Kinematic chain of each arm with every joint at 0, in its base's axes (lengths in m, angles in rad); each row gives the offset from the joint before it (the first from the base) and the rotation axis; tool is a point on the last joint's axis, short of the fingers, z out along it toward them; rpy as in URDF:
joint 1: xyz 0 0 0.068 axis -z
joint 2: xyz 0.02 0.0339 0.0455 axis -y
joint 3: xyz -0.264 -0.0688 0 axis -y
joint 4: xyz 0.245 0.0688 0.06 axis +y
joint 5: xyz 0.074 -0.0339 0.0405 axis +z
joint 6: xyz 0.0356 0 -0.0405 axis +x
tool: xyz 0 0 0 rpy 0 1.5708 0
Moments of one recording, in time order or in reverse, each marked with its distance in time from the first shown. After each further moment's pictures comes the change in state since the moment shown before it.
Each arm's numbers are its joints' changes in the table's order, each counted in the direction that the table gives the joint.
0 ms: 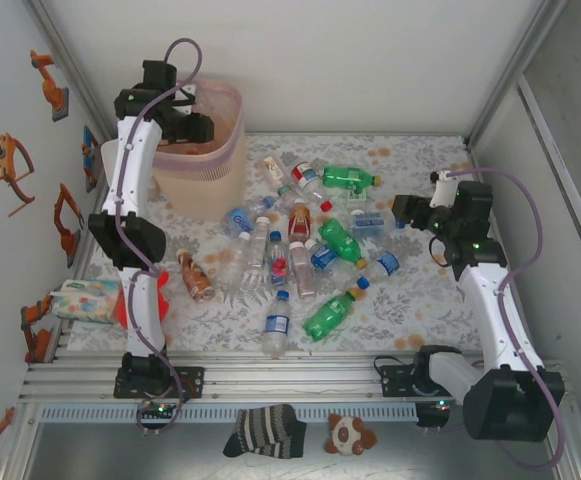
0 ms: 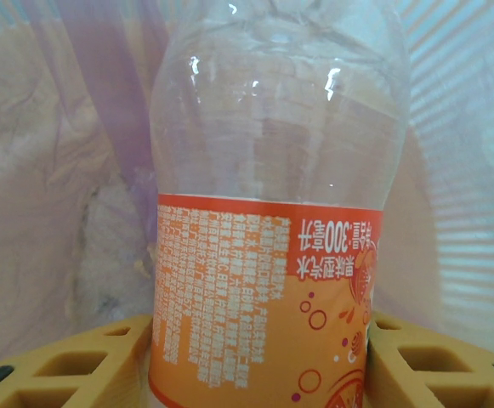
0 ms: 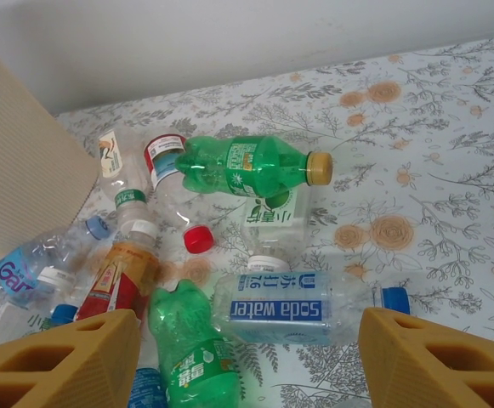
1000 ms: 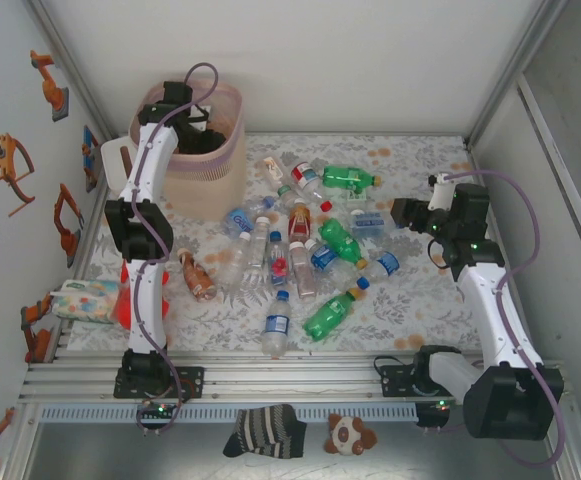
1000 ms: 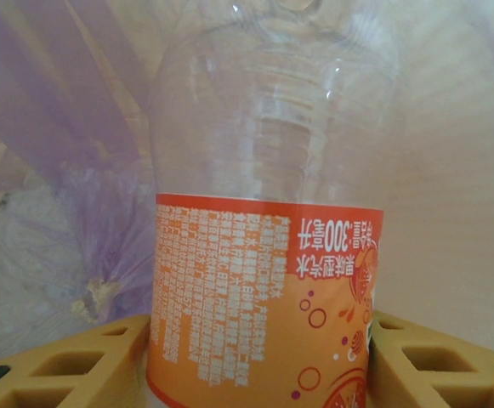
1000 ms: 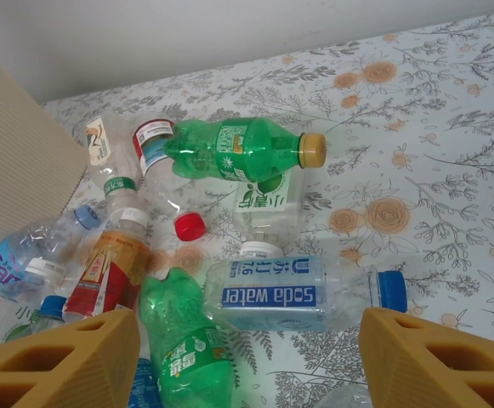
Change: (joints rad) left arm 0.000 -0.134 -0.088 -0.117 -0.087 0.014; right arm -0.002 -0.008 -0.021 0.003 -0.011 0.000
